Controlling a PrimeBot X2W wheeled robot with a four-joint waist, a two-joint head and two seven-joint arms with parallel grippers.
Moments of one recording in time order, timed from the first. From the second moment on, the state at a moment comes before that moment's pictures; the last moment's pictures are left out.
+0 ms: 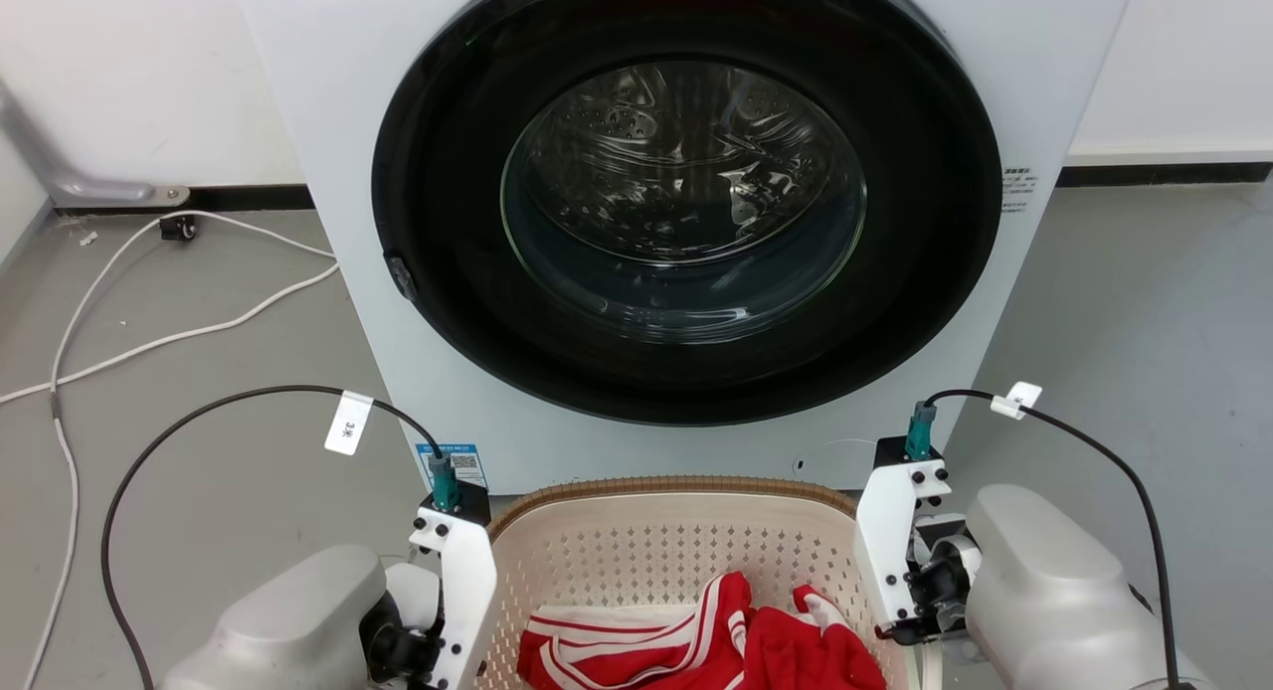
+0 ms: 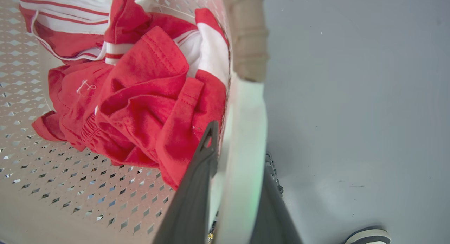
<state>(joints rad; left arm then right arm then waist) -0.71 0.43 -1.27 0.79 -1.24 -0.13 0.70 -0.75 -0.04 0.46 1.28 0.49 0.13 0.85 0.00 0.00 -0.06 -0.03</state>
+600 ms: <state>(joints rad) -0.72 0.43 -1.27 0.80 -1.23 -0.13 0.71 -0.75 -0.03 0.46 1.28 0.50 0.13 0.84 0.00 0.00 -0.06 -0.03</state>
